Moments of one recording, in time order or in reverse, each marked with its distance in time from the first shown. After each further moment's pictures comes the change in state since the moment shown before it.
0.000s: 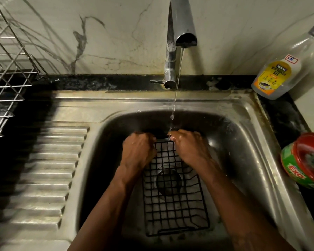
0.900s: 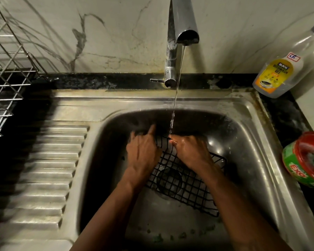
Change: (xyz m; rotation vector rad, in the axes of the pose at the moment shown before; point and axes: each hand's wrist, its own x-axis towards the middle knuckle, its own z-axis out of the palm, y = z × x) left_hand -0.006 0.024 0.000 0.045 -0.098 -0.215; right_hand -0.015 0.001 -0.002 0.113 -0.001 -0.029
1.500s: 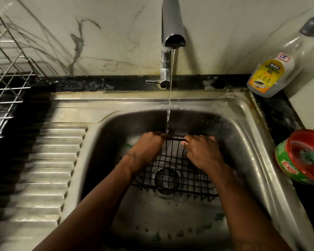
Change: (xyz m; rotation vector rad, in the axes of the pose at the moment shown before) left_hand 0.026 0.002 0.000 -0.039 -0.178 0.526; right_hand -0.013 0.033 -0.006 -0.142 -0.078 0.145
